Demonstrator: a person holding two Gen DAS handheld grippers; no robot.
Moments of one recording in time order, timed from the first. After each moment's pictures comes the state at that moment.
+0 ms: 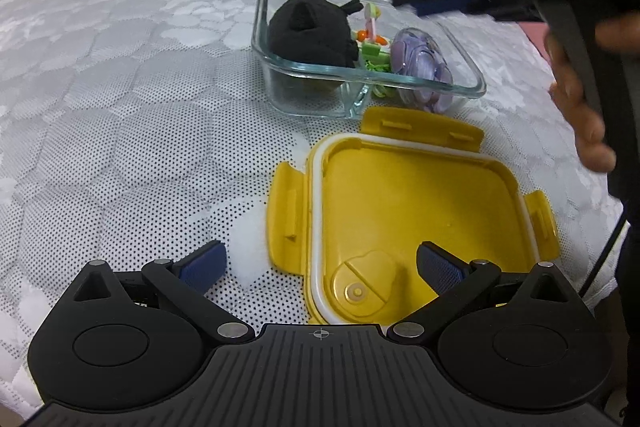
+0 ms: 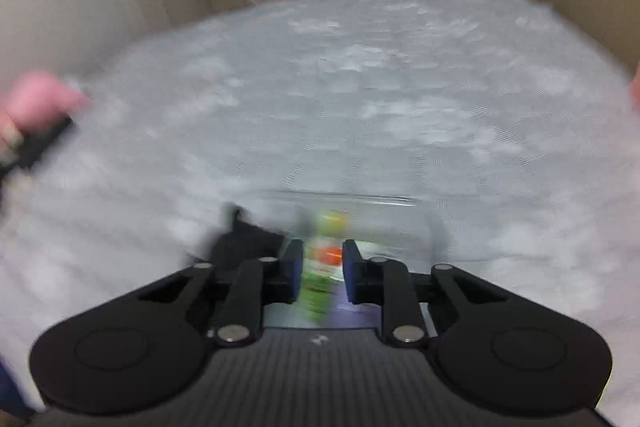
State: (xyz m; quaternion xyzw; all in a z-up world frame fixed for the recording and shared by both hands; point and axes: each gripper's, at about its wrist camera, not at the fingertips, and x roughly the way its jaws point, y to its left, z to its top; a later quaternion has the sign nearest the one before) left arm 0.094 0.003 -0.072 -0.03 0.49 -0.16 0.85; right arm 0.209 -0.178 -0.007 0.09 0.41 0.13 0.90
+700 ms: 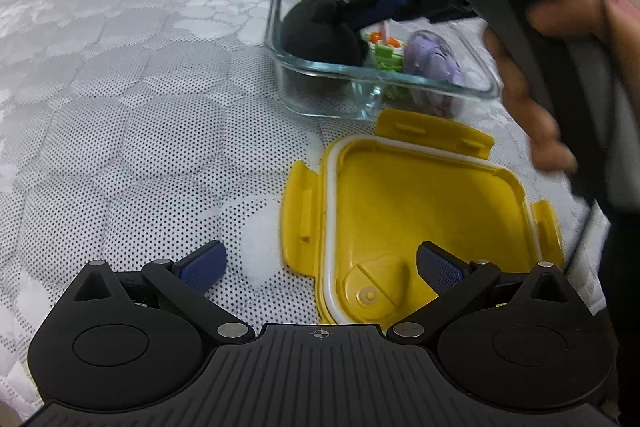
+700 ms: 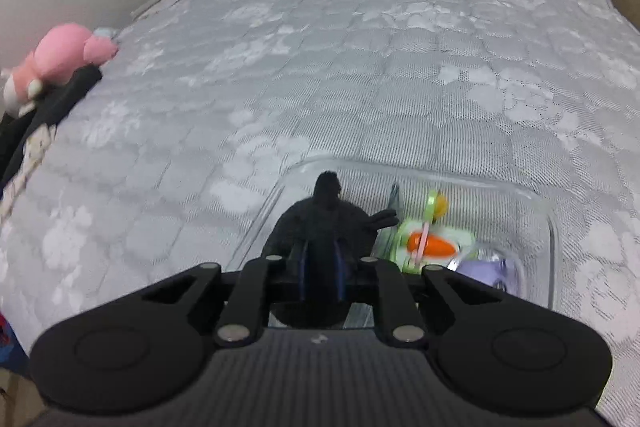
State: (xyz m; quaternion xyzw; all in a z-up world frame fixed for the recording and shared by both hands) left arm 0.092 0.009 -0.072 -0.04 0.49 -0.16 0.85; right arm 0.241 -0.130 -0.031 0.04 0.46 0.15 0.87
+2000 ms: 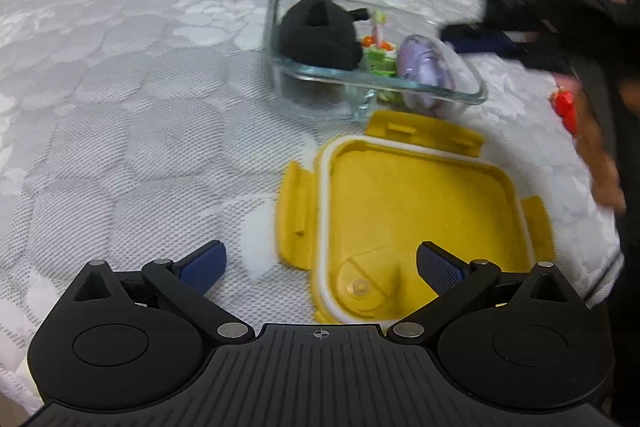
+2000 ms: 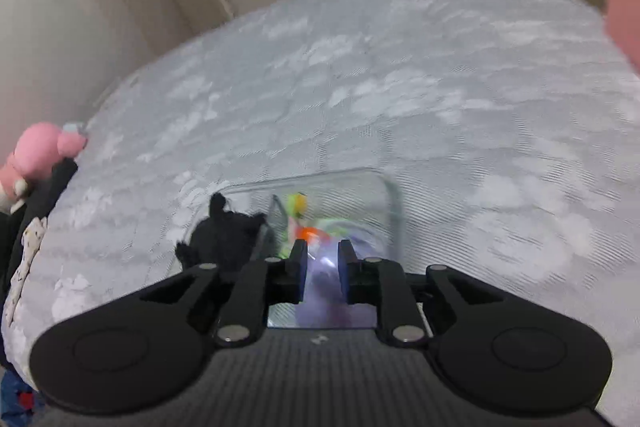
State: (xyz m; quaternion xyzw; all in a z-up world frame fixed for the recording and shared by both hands) left arm 0.091 0.001 -0.062 -0.03 0.49 -0.16 0.85; right arm 0.165 -0.240 -0.022 0.16 0.40 0.07 0.90
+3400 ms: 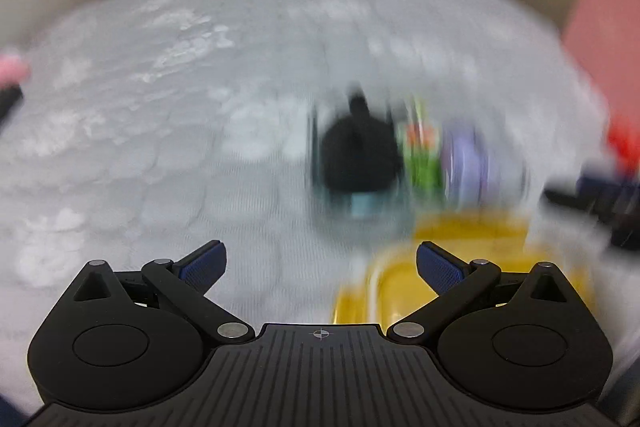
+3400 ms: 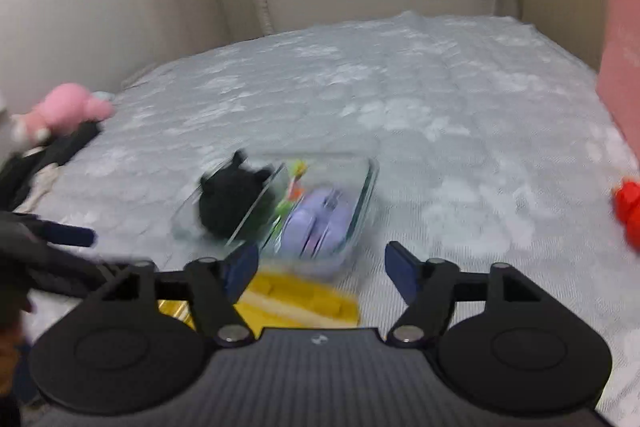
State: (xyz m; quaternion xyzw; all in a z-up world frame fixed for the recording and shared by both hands) left arm 0.157 0.004 0.000 -0.03 0.44 -0.09 0.89; right arm 0.115 -0.242 -0.010 0.07 0.35 0.08 0.93
